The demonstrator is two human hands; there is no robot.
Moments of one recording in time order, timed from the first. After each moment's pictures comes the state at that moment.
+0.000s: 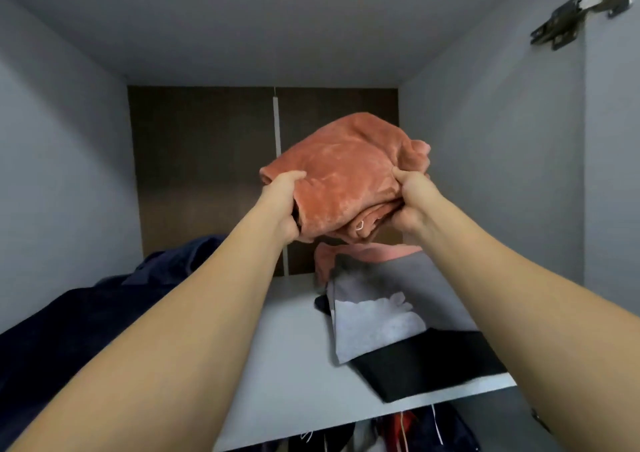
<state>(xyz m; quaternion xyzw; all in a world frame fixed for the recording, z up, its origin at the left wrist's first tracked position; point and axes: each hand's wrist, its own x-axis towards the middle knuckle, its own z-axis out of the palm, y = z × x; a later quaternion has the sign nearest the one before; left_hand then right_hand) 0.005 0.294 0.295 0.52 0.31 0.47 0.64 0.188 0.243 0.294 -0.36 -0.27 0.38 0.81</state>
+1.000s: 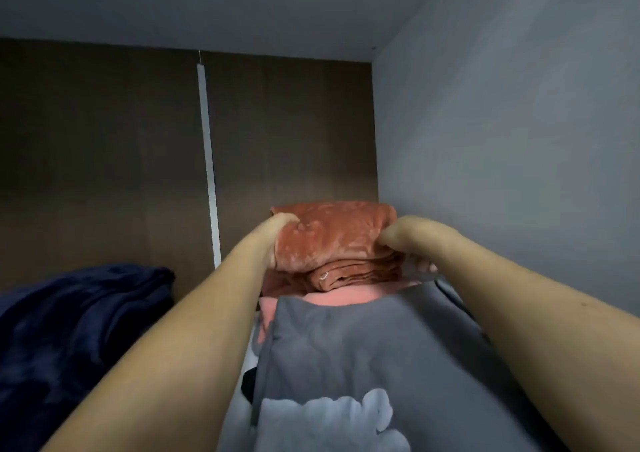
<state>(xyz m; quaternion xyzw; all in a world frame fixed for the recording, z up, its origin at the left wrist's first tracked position) 0.172 0.513 0.257 0.63 0.34 0.36 0.60 0.339 0.371 0.260 -0.87 -0.40 0.08 0.27</state>
